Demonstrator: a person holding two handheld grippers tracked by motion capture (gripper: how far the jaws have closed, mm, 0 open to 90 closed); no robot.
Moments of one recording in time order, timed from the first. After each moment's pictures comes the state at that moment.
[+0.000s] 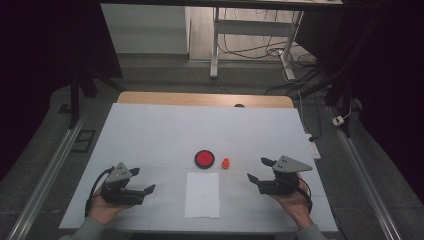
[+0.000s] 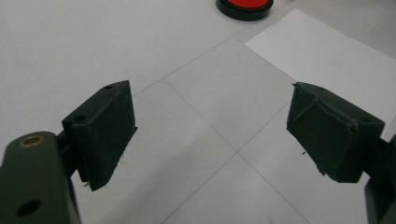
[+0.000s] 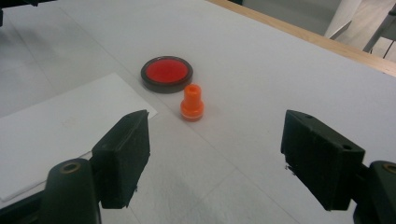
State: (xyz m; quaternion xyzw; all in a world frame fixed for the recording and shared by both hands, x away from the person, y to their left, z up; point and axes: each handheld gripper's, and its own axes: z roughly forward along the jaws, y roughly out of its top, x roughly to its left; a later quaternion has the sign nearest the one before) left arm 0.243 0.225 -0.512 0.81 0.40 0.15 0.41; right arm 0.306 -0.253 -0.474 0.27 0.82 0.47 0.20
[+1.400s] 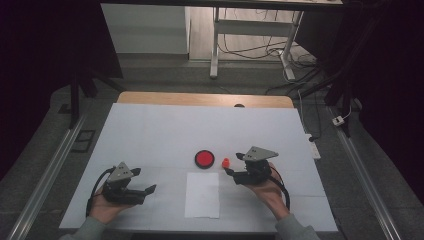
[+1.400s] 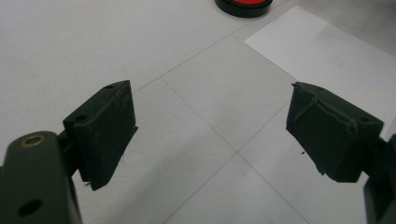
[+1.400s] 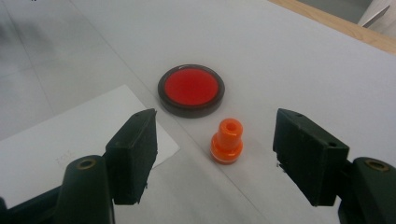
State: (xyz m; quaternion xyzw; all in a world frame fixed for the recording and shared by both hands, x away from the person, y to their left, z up) left arm 0.246 0.224 -0.514 0.81 0.40 0.15 0.41; right arm 0.338 -0.185 -0.486 0.25 0.84 0.45 0.17
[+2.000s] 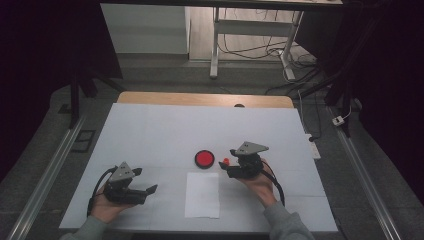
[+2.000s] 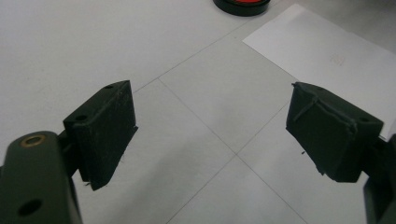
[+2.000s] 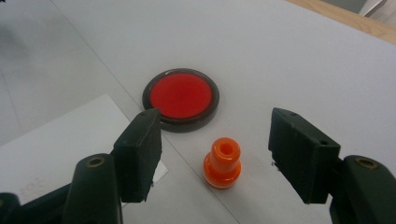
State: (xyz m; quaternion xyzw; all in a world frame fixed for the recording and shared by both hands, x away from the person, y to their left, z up) left arm 0.248 0.221 -0.515 0.81 0.39 0.15 0.41; right arm 0.359 -0.168 -0.499 0.27 0.84 0.43 0.17
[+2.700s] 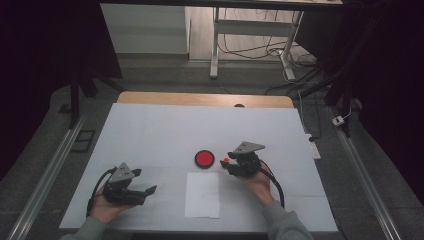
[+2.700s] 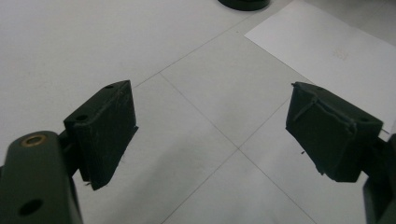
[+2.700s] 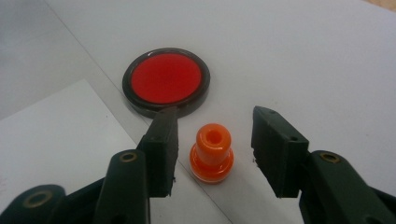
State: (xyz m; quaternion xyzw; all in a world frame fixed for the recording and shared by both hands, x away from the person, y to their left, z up) left arm 0.246 0.222 -0.517 0.81 0.40 0.15 0.40; right arm 0.372 -0.168 -0.516 0.28 0.85 0.41 0.15
